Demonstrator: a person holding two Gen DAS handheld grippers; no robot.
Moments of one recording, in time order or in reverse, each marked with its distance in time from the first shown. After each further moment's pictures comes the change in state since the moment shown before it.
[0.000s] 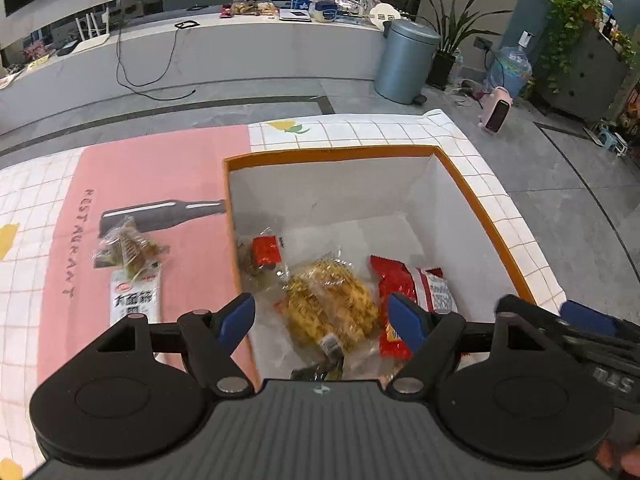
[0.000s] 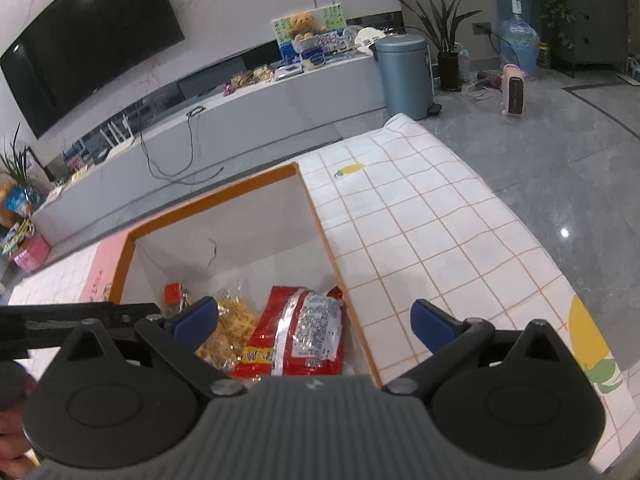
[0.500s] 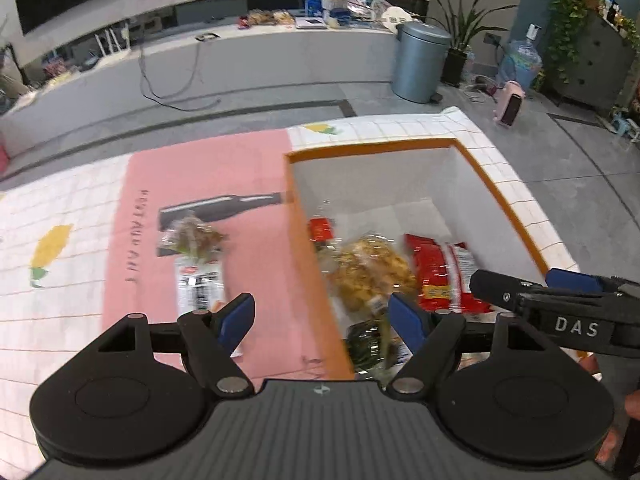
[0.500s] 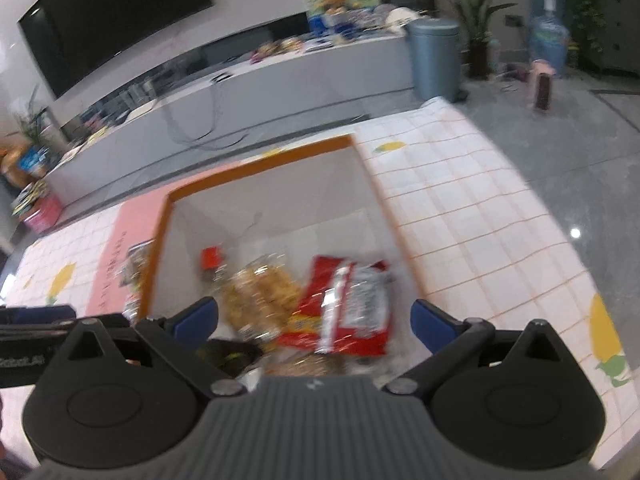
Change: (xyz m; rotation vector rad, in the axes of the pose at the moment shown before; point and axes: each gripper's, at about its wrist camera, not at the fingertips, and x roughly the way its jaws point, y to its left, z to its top) left arm -0.048 0.022 -0.022 0.047 -0.021 0.087; right arm -0.005 0.044 -0.003 -0.090 0.089 0.076
